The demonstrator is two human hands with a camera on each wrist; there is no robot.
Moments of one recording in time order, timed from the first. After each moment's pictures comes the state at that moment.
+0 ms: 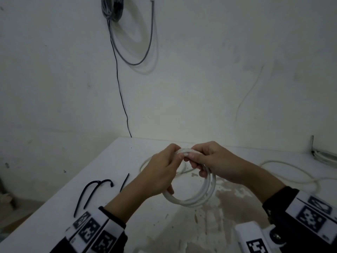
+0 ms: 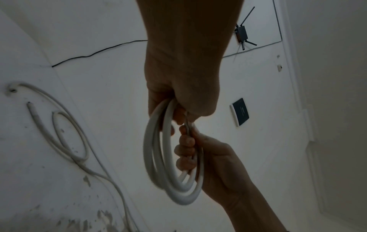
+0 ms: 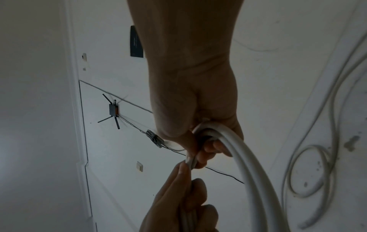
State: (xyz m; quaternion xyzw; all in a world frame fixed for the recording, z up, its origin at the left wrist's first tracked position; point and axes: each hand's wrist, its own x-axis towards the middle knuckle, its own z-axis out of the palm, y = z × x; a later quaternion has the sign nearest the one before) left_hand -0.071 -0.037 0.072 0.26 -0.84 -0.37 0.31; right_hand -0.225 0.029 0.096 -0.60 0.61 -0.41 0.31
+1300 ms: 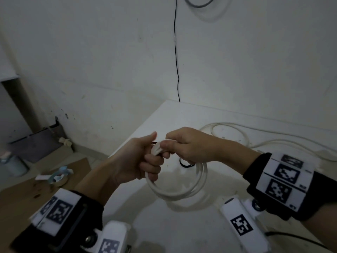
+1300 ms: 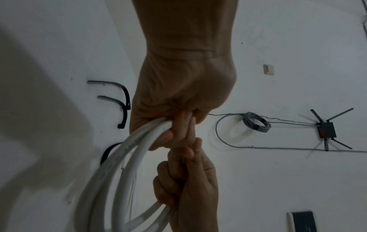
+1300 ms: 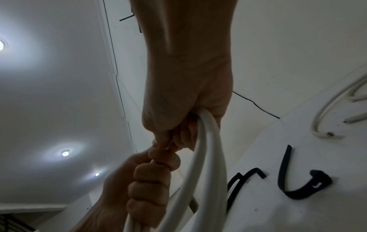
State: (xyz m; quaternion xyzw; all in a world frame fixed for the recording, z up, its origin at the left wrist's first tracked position) left_hand 0.103 -0.117 0.026 0.31 -0.45 -0.82 0.18; right_hand -0.068 -0.095 0.046 -0.80 0.50 -0.20 0.27
